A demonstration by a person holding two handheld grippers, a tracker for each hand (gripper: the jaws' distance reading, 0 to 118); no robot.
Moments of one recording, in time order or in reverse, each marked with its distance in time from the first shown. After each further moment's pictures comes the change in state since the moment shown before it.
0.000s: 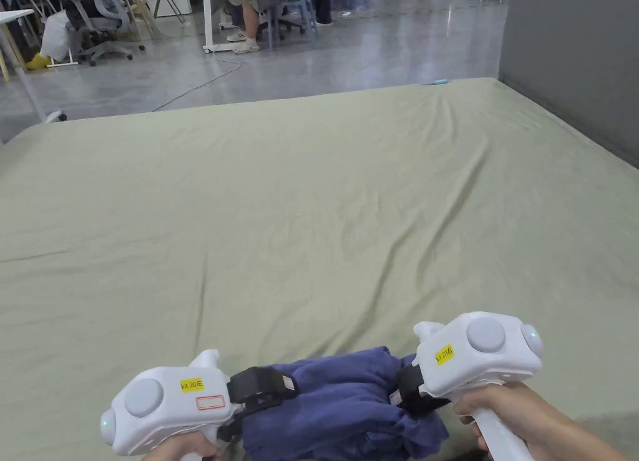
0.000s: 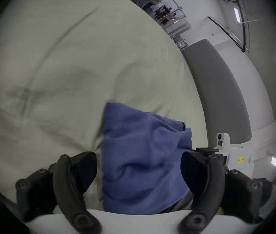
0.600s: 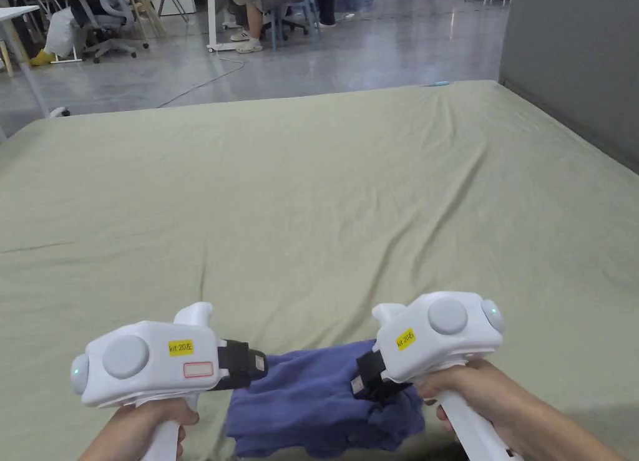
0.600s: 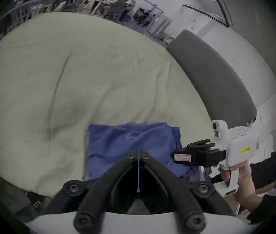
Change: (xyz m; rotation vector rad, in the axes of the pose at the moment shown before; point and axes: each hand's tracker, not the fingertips) left arm 0.055 -0.005 0.066 0.057 0.096 -0.235; right arm -0.052 0.000 0.005 -0.010 0.026 0.149
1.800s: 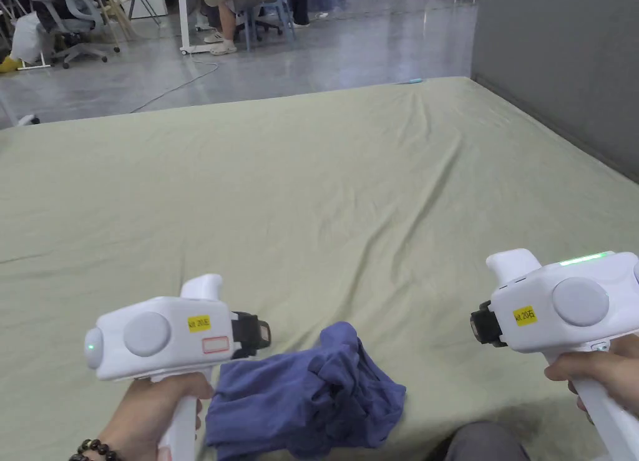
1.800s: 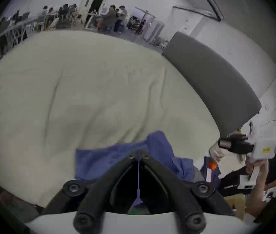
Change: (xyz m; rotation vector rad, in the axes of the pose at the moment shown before) left arm 0.059 0.019 -0.020 0.039 0.049 -0.130; right arm 0.034 -0.049 0.155 0.281 -0.453 0.032
